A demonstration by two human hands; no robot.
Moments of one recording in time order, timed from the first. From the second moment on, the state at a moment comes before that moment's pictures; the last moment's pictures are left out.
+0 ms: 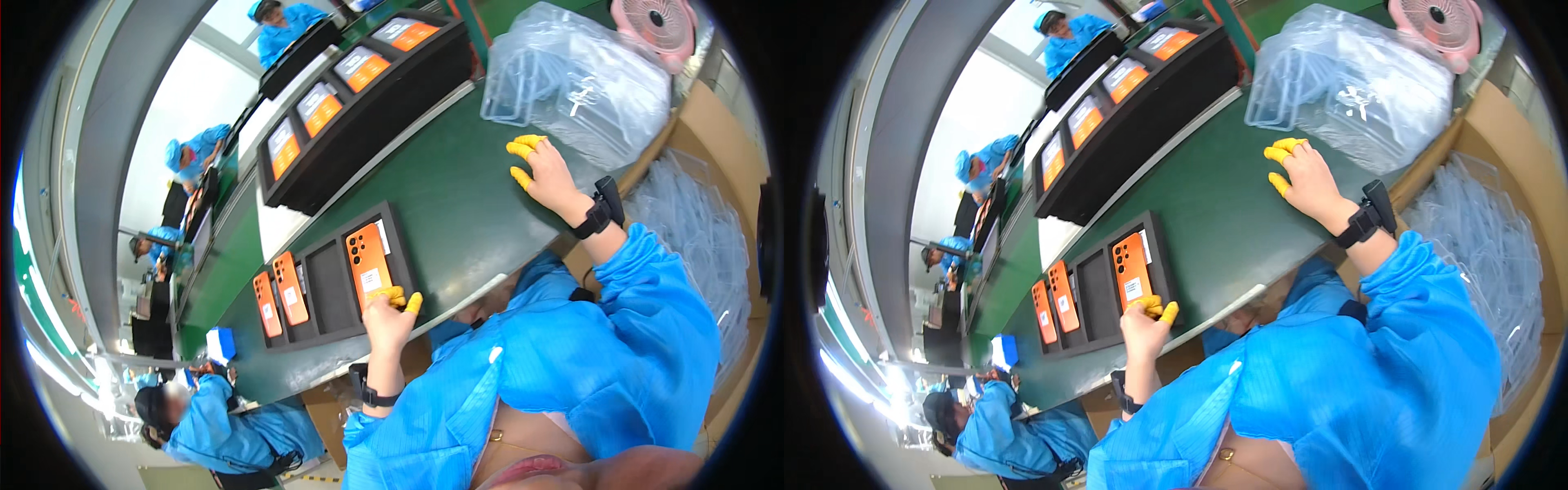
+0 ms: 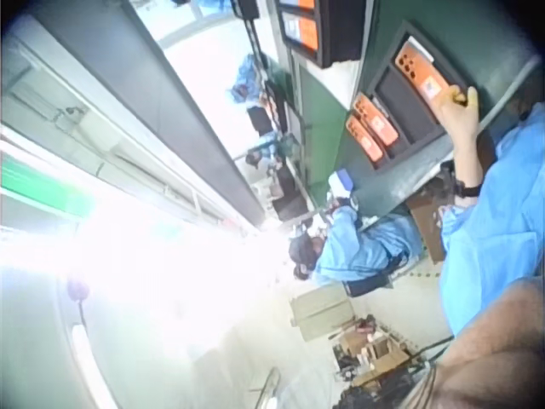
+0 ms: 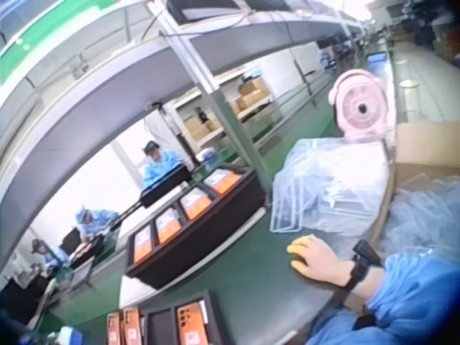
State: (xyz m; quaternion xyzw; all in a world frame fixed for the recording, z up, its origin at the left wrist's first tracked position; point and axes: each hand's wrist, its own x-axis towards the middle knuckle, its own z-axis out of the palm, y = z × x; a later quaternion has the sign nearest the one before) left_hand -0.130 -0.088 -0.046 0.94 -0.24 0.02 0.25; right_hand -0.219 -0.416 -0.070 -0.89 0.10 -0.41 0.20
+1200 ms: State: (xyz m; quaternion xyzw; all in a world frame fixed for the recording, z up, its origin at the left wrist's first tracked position) left_hand -0.125 -0.147 -0.063 0.85 -0.39 0.23 0.28; right_hand -0.234 -0.545 -0.048 -0.88 0.35 -0.33 0.01
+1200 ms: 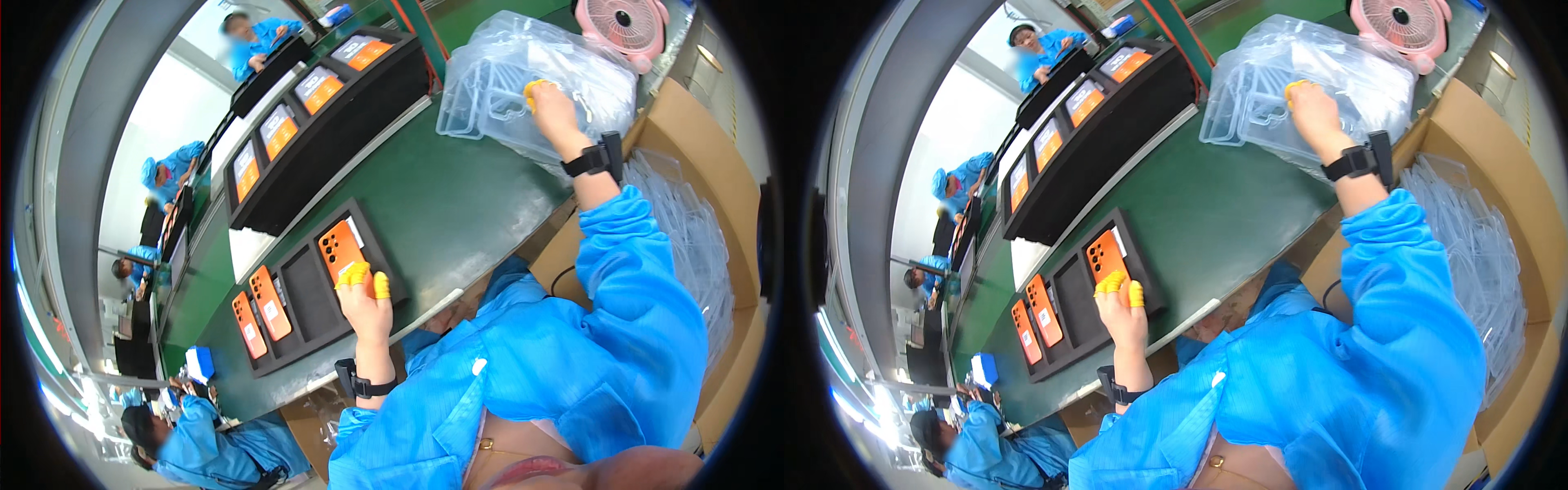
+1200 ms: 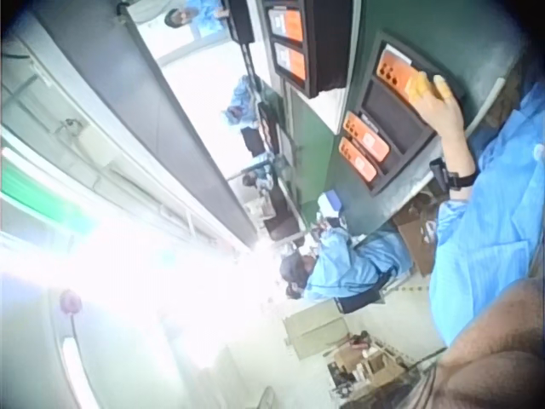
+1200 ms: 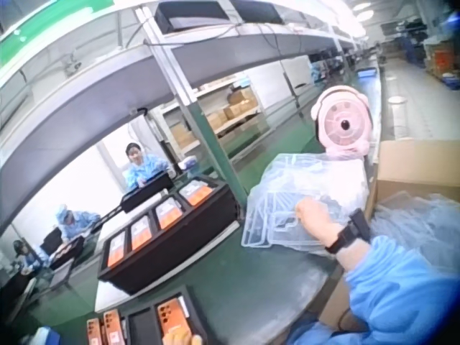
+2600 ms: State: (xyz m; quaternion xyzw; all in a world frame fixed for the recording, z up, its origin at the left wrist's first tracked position) left_hand -0.111 -0.145 -0.070 0.97 -0.19 0.07 0.12; right_hand -0.208 -0.413 -0.059 -0.97 -0.10 -0.20 0.09
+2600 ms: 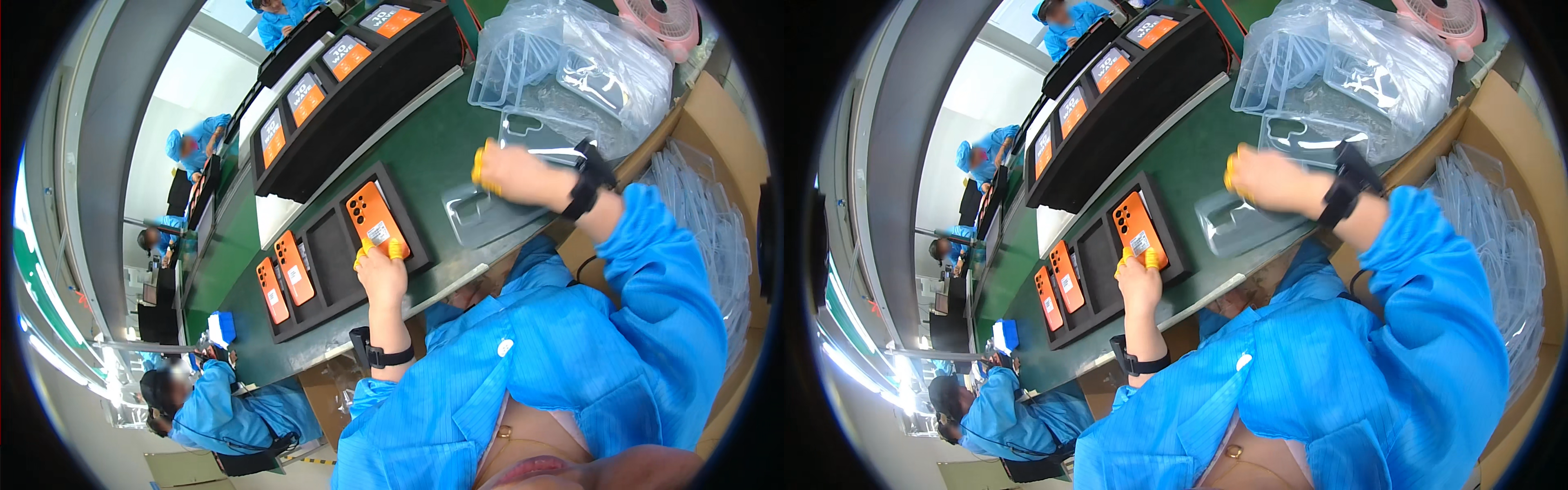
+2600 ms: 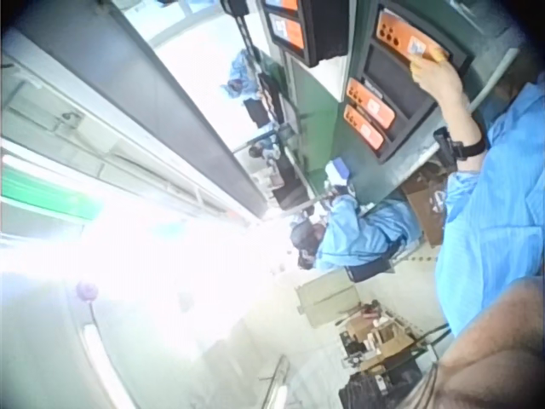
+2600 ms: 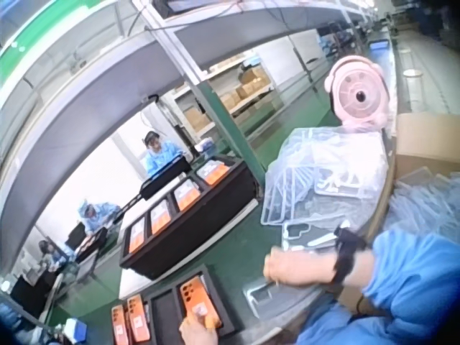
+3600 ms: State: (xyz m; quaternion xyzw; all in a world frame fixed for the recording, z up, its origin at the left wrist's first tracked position) left_hand -0.138 -0.207 -0.033 0.83 -0.54 -0.09 0.12; right_hand -0.252 -0.394 -0.041 -0.89 -0.18 -0.35 0.24
